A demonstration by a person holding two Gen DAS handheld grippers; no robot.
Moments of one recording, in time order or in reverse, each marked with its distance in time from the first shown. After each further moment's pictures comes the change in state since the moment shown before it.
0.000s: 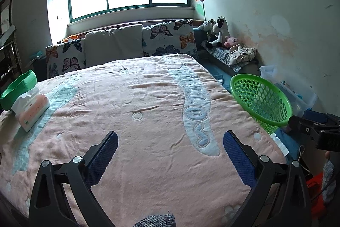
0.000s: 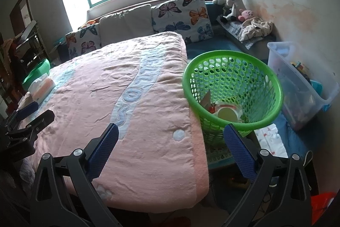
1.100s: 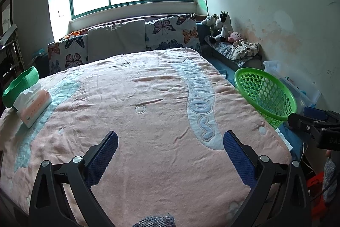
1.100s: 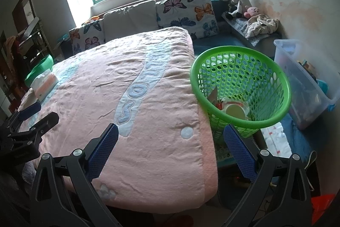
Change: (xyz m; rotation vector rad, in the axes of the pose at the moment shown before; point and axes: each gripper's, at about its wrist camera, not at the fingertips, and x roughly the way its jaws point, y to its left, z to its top) left arm 0.007 0.004 -0.007 0.003 0.032 0.018; right arm 0.010 0.006 0.000 -0.010 0.027 0.031
